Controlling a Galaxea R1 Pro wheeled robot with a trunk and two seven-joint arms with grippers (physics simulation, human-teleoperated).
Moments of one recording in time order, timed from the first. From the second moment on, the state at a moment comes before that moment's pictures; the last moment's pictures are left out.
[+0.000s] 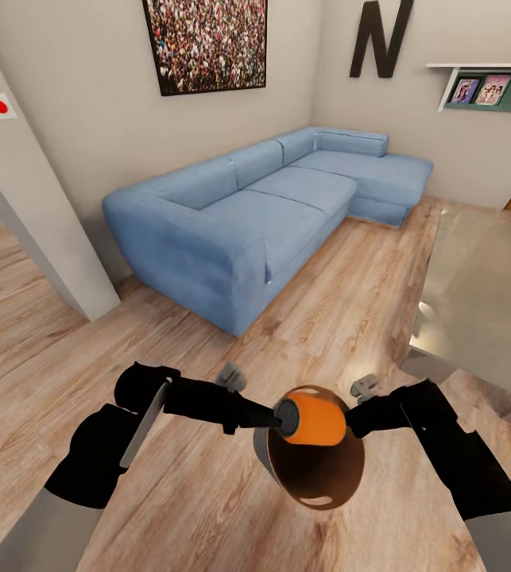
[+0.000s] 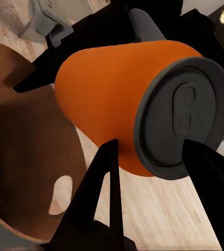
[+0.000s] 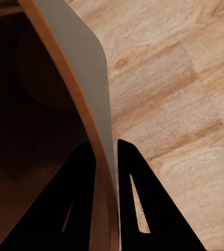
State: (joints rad) left arm -0.64 0.05 -0.32 -1.47 0.14 1.05 -1.19; right arm -0.56 -0.23 0.11 -1.36 0.44 1.03 0.97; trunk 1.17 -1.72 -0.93
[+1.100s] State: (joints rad) left arm -0.61 0.01 -0.52 -1.48 0.13 1.05 -0.71; right arm -0.58 -0.20 0.12 -1.35 0.46 1.04 0.98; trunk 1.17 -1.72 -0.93
